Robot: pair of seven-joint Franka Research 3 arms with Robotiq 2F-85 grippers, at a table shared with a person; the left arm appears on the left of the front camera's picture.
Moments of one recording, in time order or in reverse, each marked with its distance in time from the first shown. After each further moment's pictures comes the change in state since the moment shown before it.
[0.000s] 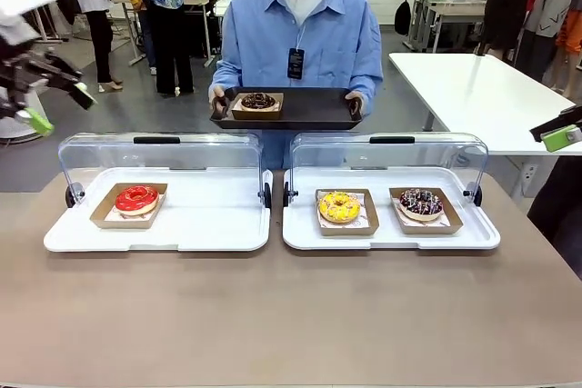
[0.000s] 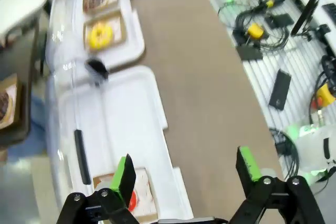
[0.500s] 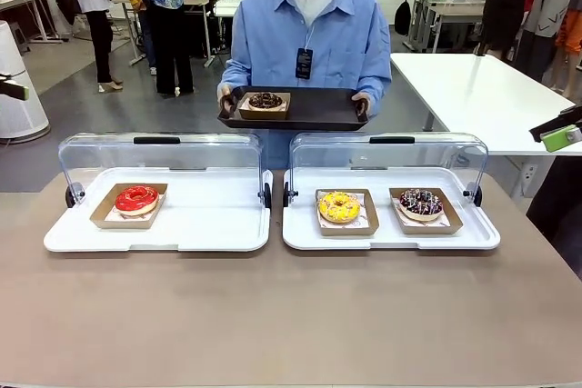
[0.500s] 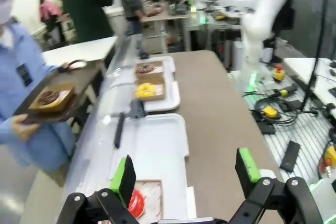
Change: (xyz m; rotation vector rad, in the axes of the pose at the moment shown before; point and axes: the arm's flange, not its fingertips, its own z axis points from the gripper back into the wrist) left arm -0.174 -0.012 0.065 0.157 -0.525 0.141; right arm 0.000 0.000 0.000 0.001 0.000 0.001
